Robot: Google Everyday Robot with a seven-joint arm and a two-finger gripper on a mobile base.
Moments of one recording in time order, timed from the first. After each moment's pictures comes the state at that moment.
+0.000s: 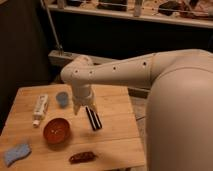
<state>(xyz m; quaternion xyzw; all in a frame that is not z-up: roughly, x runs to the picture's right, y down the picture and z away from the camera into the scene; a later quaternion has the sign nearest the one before) -0.102 0.101 0.704 -0.26 0.23 0.64 0.68</state>
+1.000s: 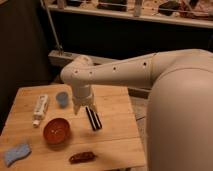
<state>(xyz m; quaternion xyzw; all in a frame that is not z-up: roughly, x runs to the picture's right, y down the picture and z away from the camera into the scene) -0.099 0.095 0.708 -0.25 0.22 0.64 0.69</state>
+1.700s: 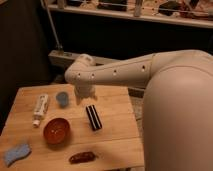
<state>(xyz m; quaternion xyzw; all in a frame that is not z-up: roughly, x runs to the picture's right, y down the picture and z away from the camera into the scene) -0.108 0.048 0.768 -0.22 0.10 0.58 0.78</state>
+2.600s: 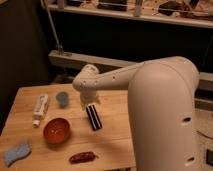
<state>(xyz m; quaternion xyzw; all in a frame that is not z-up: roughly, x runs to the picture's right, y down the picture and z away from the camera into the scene) -0.088 0.087 0.831 -0.23 0.13 0.56 0.79</state>
